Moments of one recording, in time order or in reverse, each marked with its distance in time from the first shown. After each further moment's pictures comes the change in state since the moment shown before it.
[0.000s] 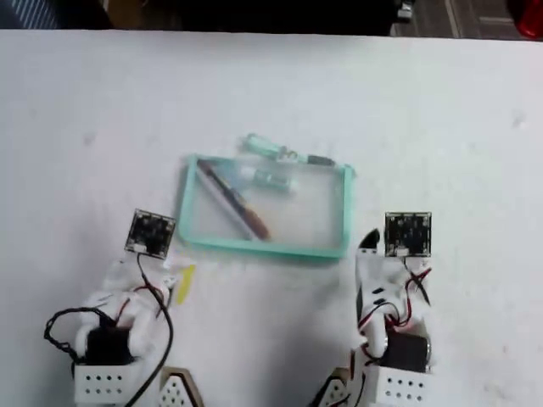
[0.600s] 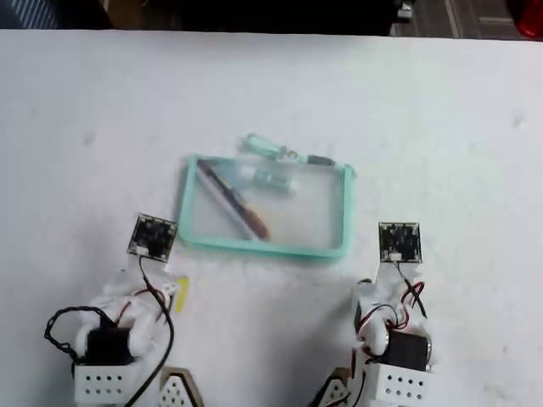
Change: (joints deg) left arm 0.0 -0.1 0.0 5.6 0.0; right arm 1.3 0.0 1.1 20.7 -0.1
